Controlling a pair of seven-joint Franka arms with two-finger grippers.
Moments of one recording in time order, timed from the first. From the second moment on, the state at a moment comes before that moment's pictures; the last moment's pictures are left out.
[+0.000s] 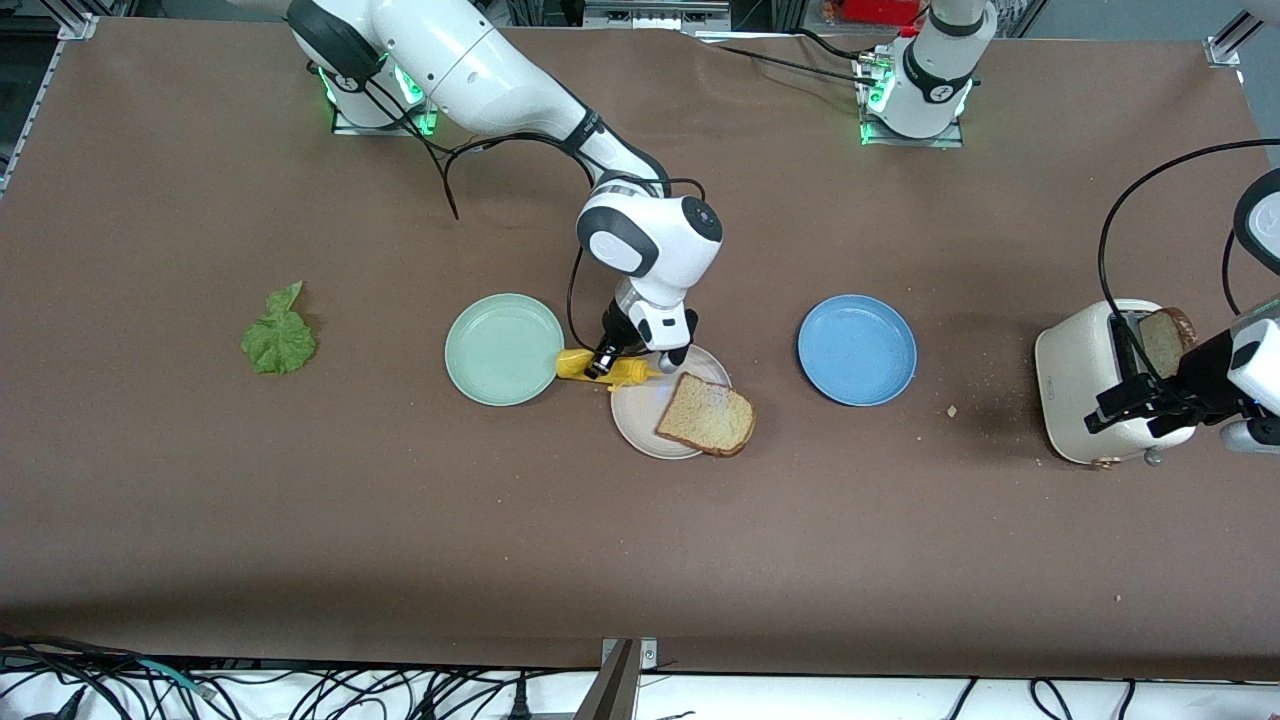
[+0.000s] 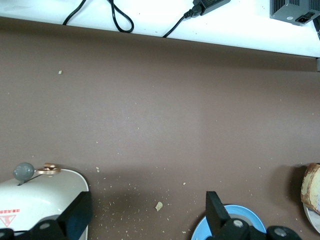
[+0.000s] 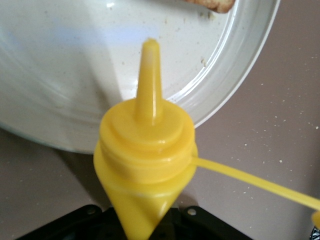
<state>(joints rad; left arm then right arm) 0.26 0.32 -0.10 -1.66 -0.26 2.15 0.25 0.71 0.96 0.22 -1.24 -0.82 1.90 0.06</state>
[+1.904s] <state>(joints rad) 0.18 0.13 -0.12 -1.67 0.01 1.86 0.25 0.06 0.38 0.30 -1.61 -0.11 1.94 -0.74</state>
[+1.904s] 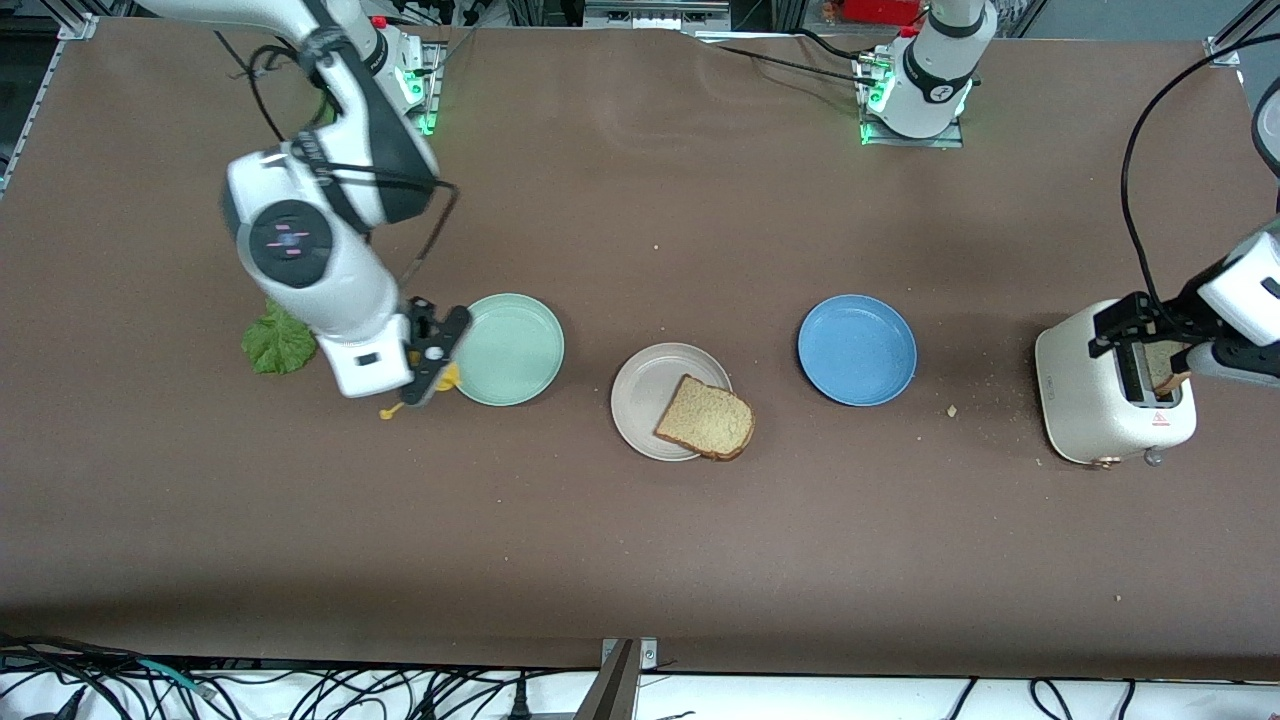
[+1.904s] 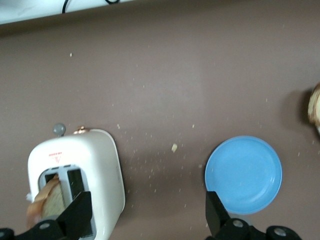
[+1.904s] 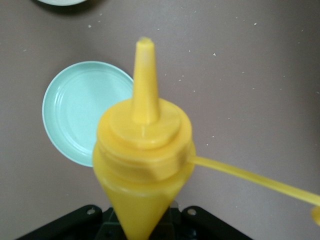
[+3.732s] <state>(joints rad) 0.09 0.05 -0.02 -1.65 -0.02 1.69 0.17 -0.16 0.34 -0.01 -2.27 1.07 2.14 -2.43</state>
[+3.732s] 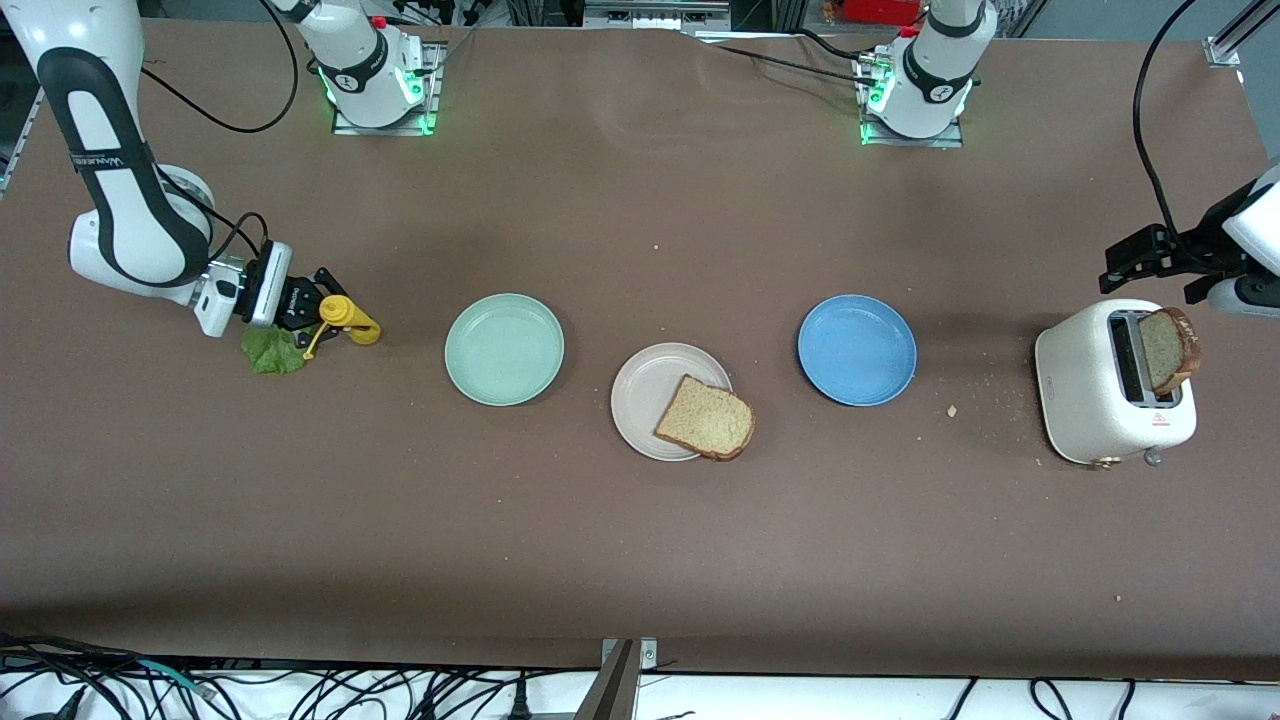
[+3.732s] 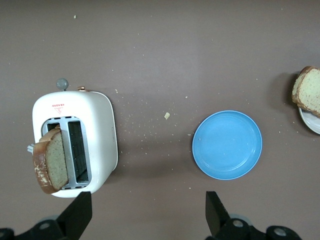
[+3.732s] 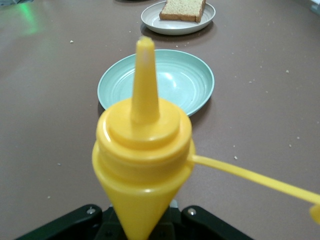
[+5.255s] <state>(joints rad) 0.11 0.06 -0.02 -1.57 -0.08 1.72 0.16 -0.17 0.28 -0.10 -2.22 0.74 2.11 -1.89</state>
